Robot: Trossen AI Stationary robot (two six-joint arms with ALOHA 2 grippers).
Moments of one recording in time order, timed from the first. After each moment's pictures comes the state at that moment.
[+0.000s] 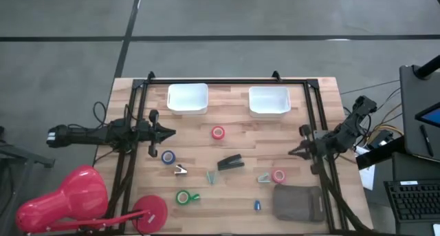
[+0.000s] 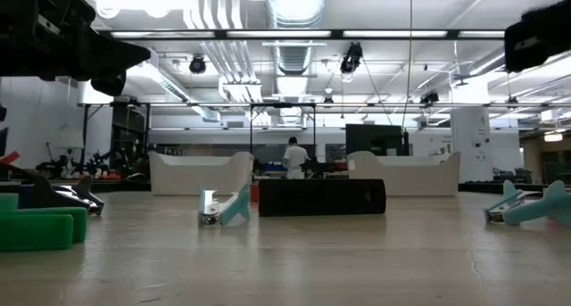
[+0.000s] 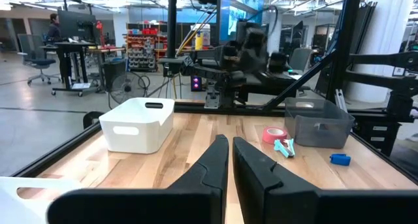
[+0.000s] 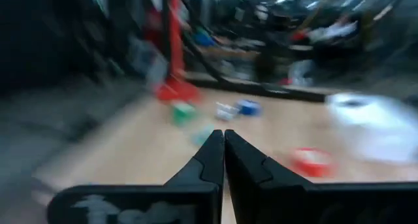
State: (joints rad) left arm 0.00 0.19 0.03 0.18 -0.07 -0.02; right arm 0.78 0.03 0.11 -0.11 0.55 0.06
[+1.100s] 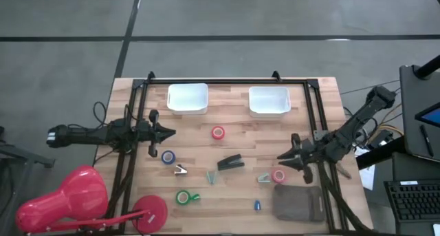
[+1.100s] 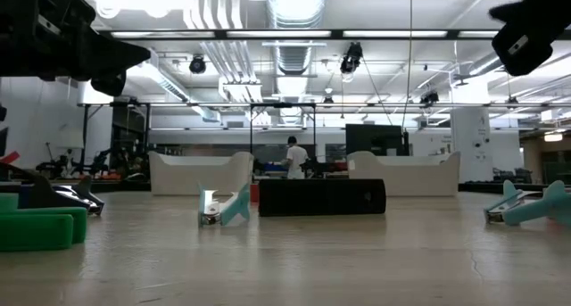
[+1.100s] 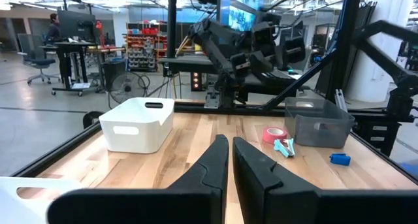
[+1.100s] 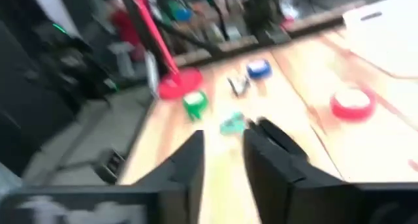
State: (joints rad) left arm 0.00 0.19 0.03 0.18 -0.07 -0.02; right arm 0.73 0.64 0.28 0.11 0.60 0.53
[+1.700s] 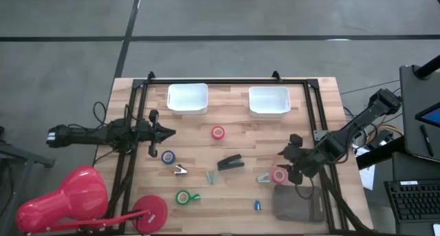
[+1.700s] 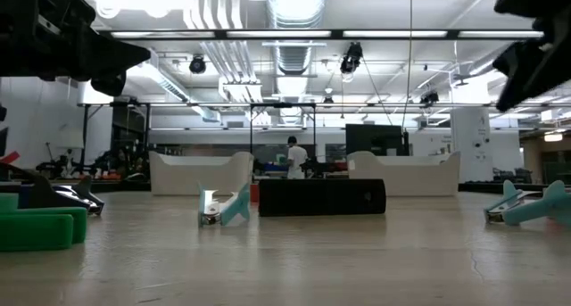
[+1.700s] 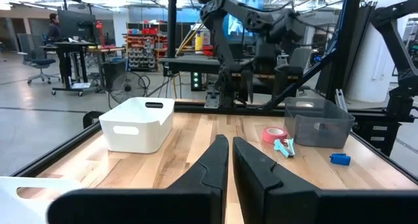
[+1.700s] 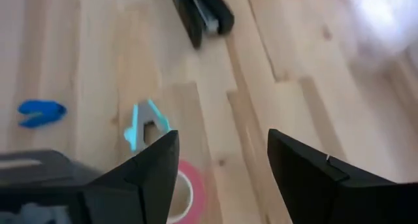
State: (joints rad) left arm 0.00 0.19 0.03 0.18 -0.07 -0.02; right arm 0.66 1.00 0.59 -0.62 0.47 0.75
